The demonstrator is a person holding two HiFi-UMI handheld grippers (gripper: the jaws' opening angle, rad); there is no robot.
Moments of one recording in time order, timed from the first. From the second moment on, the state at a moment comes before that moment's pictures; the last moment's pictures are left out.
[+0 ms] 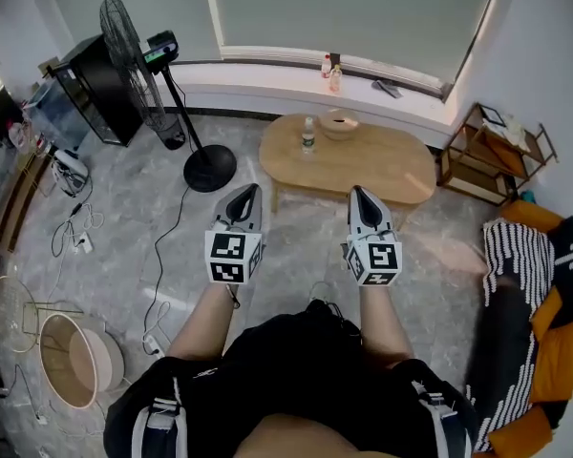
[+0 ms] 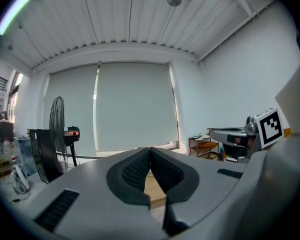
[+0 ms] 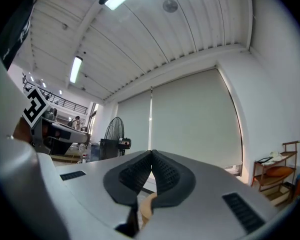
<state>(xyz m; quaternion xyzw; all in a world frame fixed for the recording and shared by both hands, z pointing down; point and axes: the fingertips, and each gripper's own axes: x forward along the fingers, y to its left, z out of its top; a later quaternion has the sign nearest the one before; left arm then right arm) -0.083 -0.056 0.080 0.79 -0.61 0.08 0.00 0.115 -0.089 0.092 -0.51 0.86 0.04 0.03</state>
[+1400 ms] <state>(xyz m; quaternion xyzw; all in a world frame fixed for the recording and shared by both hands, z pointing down) -0.164 -0.373 0.159 0.87 -0.47 0.13 0.04 0.018 -0.369 0.156 -0.59 0.81 -0.02 -0.01</state>
